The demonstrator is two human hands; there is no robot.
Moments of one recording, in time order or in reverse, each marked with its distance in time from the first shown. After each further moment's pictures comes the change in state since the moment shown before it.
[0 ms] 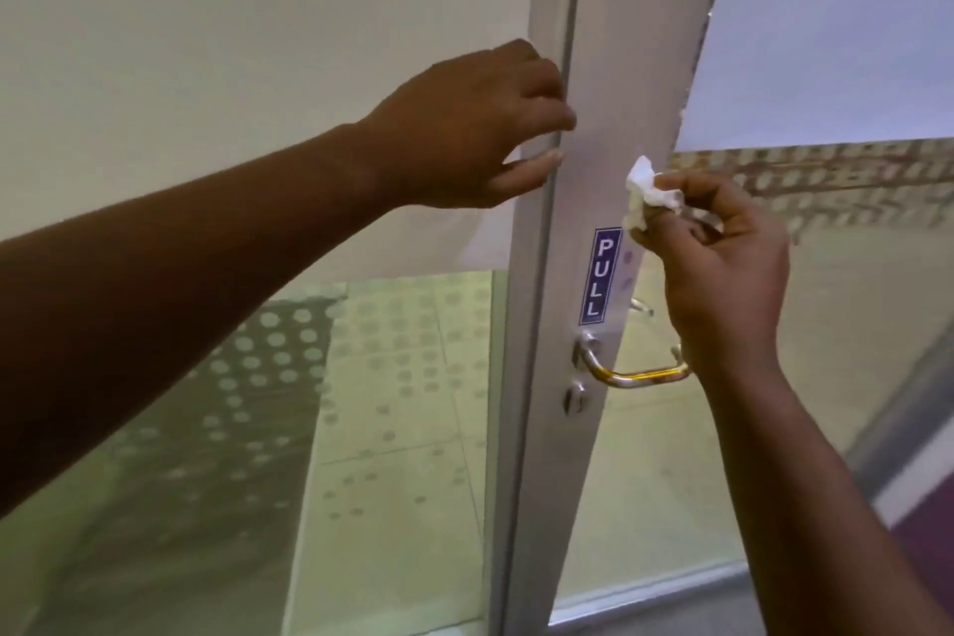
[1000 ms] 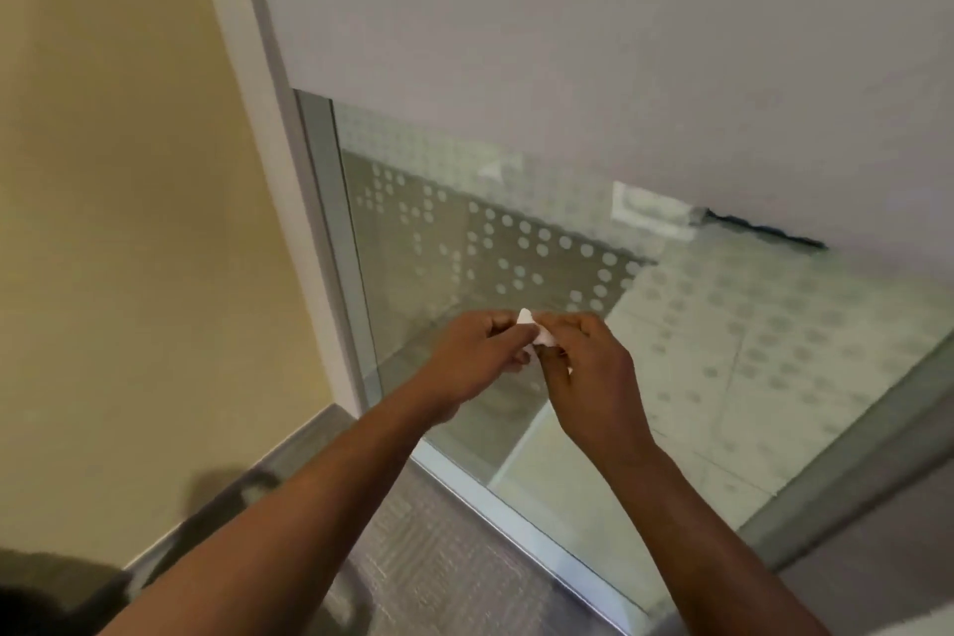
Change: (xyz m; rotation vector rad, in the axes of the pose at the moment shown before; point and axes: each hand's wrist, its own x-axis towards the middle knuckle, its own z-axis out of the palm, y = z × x) left_hand -0.372 0.151 -0.033 -0.981 0.332 -1.848; right_hand -0.288 -0.032 0.195 0.007 -1.080 -0.338
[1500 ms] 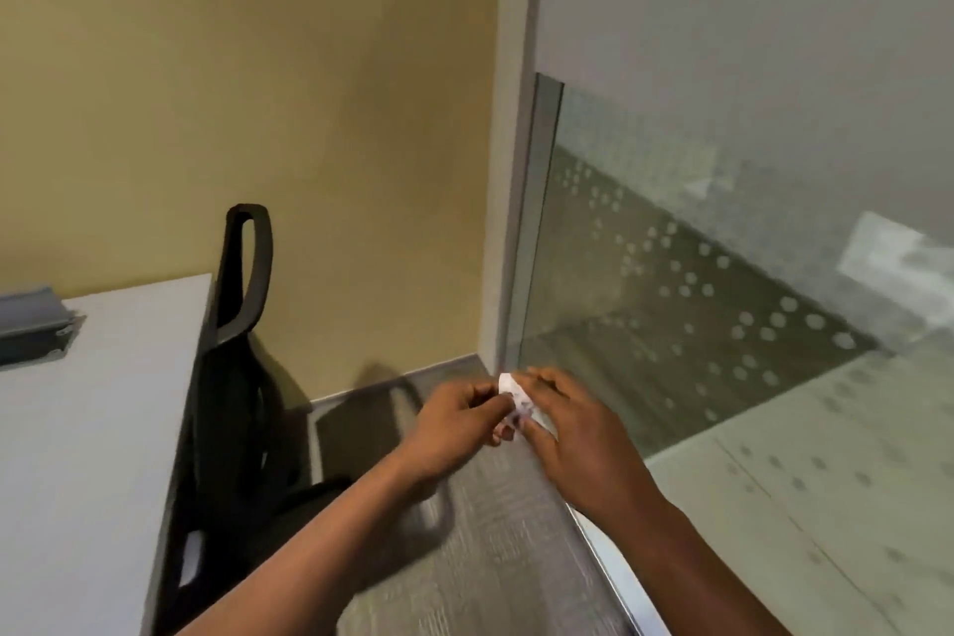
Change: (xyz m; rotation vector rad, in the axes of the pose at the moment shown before) left_hand -0.199 -0.057 -0.009 -0.098 0.443 -0.181; right_hand -0.090 -0.056 0.027 0.177 -0.635 -0.376
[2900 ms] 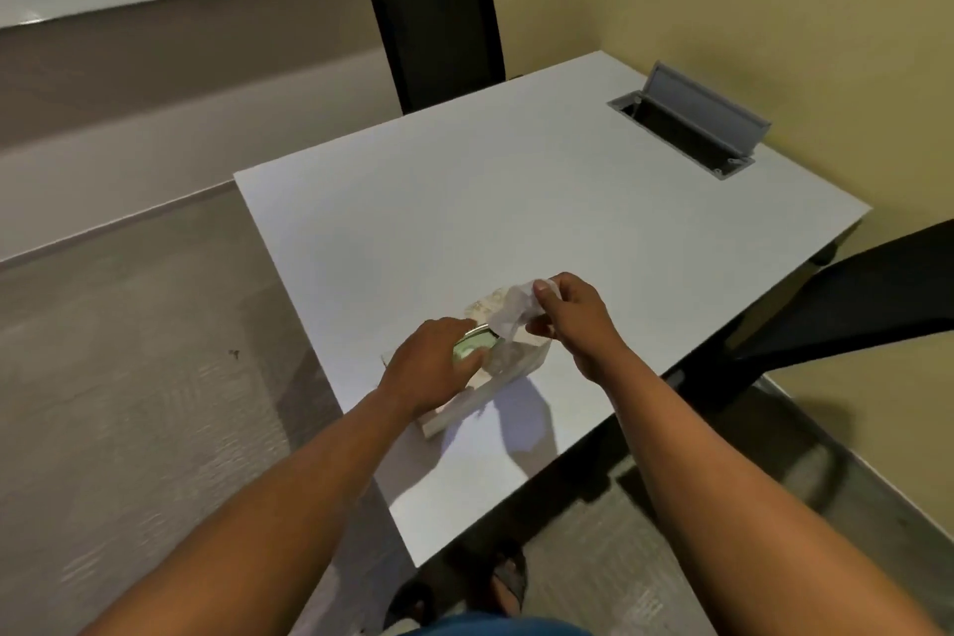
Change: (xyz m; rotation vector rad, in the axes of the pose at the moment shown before) left_hand -0.463 -0.232 -0.206 0.560 1.291 -0.672; right_hand -0.045 -0.412 0.367 0.807 -1.190 -0.136
